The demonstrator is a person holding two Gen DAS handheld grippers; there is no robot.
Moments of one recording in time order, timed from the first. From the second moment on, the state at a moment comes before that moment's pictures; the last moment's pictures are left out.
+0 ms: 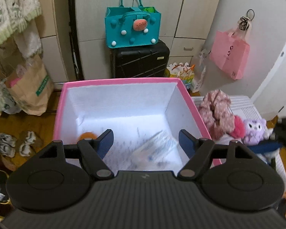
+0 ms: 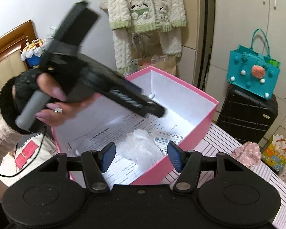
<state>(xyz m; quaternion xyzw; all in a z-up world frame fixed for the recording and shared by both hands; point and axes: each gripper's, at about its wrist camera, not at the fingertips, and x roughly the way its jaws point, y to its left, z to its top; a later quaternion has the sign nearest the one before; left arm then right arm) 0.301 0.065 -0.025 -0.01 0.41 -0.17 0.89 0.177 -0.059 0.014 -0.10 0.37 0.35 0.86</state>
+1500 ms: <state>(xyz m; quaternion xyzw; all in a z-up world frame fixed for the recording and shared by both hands) 0.091 -0.005 0.049 0.15 0.39 -0.25 0.87 0.001 -0.165 0.045 -0.09 0.33 0.28 0.90</state>
